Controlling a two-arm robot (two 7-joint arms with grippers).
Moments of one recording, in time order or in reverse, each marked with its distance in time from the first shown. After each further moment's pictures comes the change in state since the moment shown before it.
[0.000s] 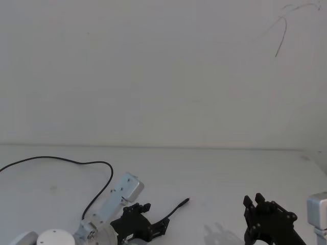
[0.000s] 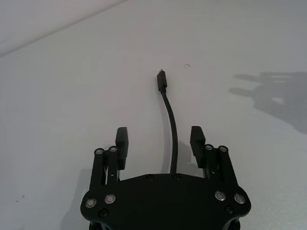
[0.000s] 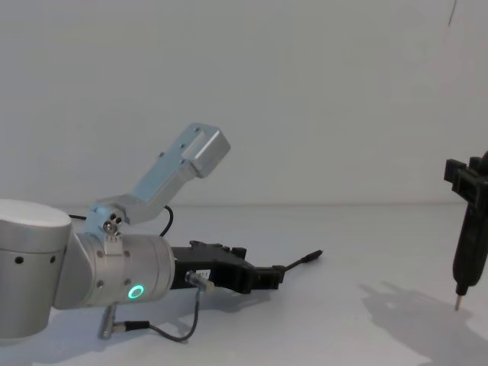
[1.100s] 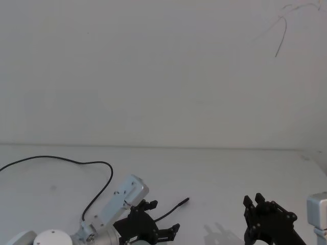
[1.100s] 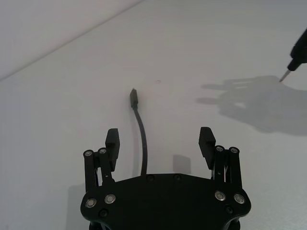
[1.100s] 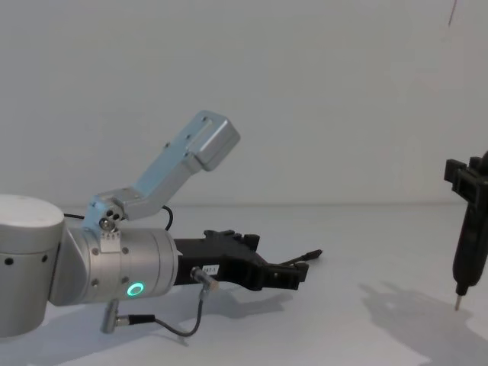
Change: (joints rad) left arm -0.008 0.040 0.050 -0.027 -0.016 -0.089 -0.073; right arm 0.000 0.000 0.000 0.000 0.000 0.000 0.000
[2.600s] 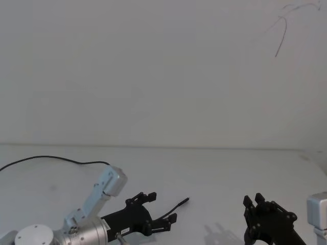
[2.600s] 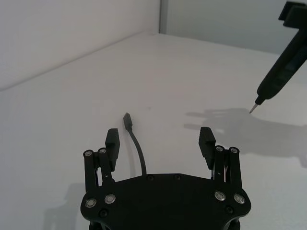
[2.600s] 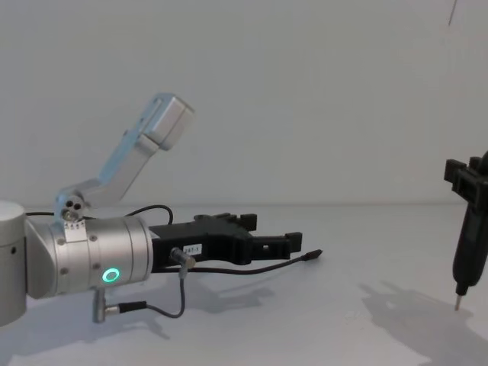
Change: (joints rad) left arm -0.043 0.000 -0.037 0.122 -0.180 -0.125 -0.188; right arm 0.000 0.000 0.000 0.000 0.000 0.000 0.000
